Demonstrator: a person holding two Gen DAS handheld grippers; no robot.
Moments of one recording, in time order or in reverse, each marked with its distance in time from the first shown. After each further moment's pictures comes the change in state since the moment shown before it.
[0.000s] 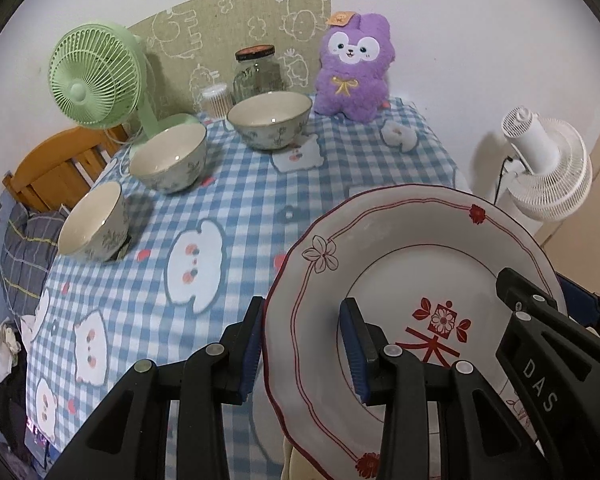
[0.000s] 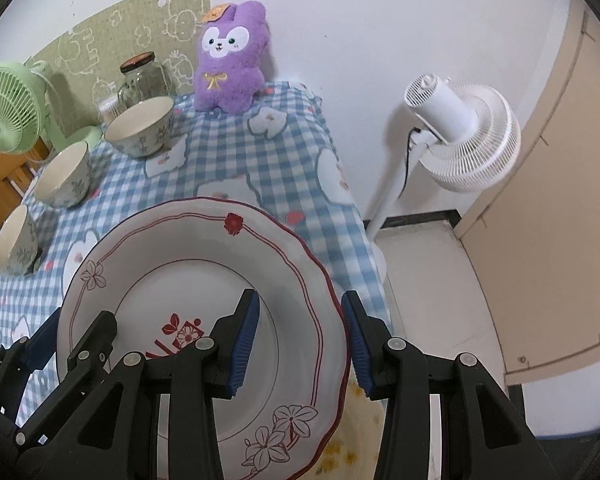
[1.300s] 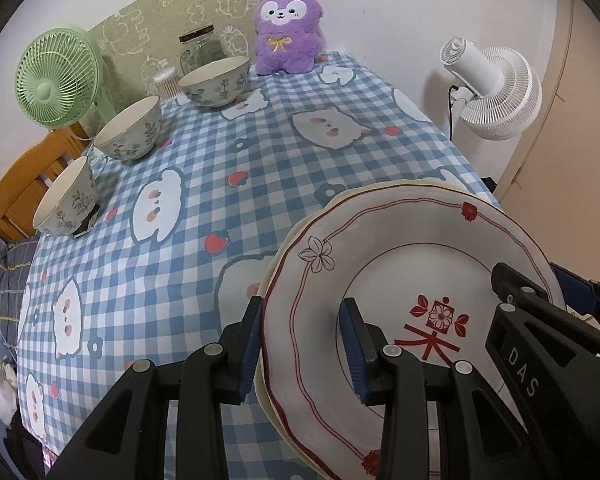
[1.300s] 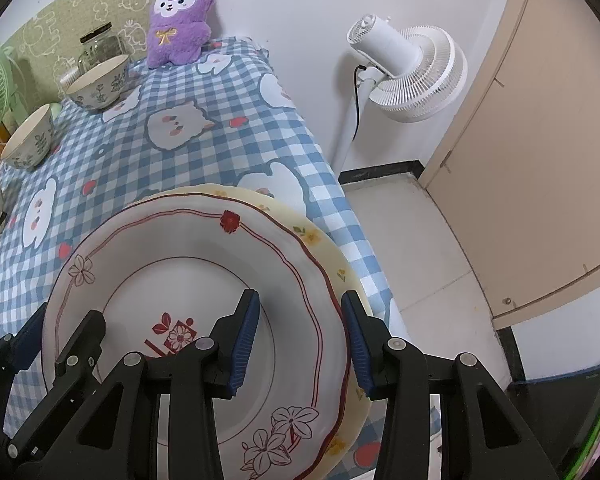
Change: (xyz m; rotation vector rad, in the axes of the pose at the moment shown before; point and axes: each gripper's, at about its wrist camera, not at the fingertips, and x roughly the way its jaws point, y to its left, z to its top) left arm -0.002 -0.018 -0.081 0.187 0.025 -0.076; right arm 0.006 -0.020 -0.090 0.104 0.071 -0.120
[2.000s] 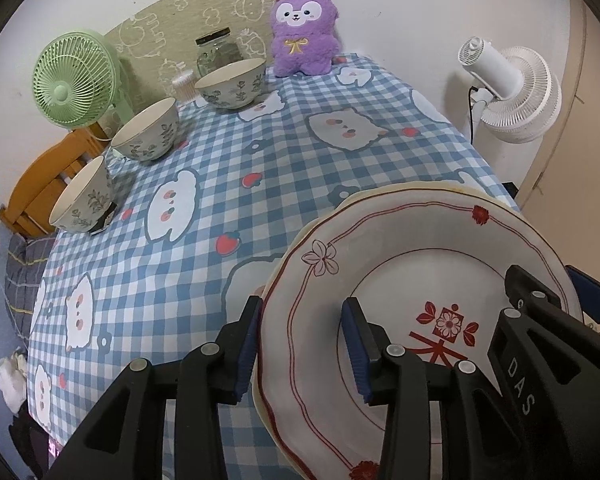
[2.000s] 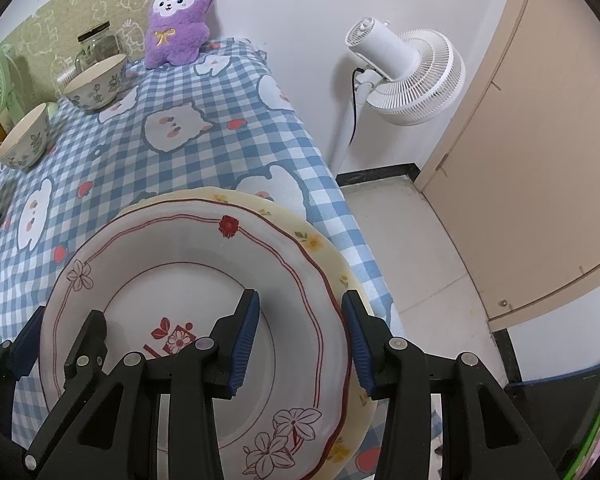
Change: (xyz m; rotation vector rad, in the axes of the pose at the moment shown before) left arm 0.005 -0.008 0.001 -0.025 -0.010 0.090; right arm 0.003 0.002 0.004 0.003 -0.004 -0.017
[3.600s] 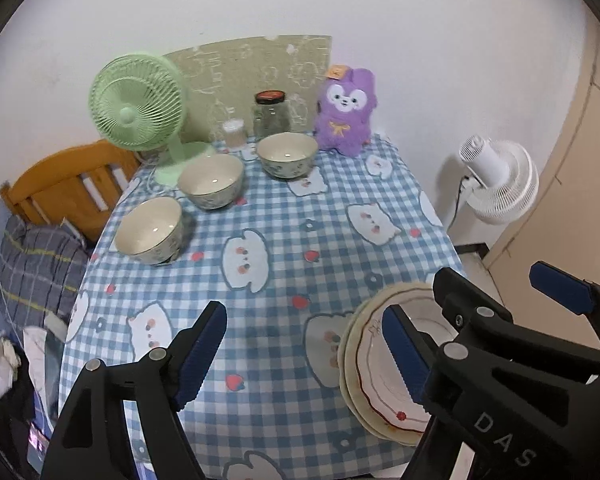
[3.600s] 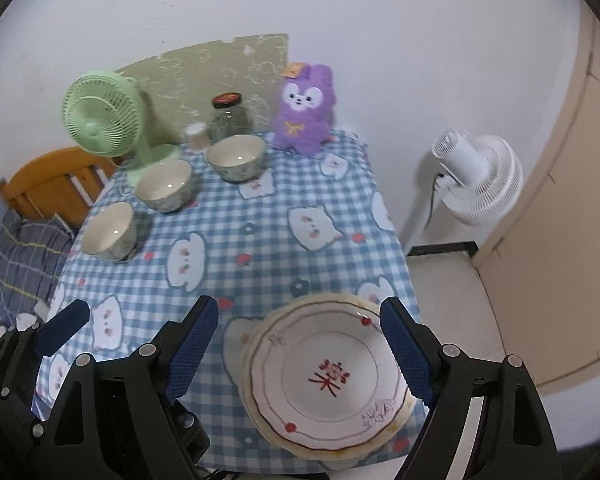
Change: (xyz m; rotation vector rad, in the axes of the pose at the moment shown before) left arm -0.123 0.112 0.048 -0.161 -0.093 -0.117; right arm -0.172 0.068 0.051 -0.186 -0.185 0.252
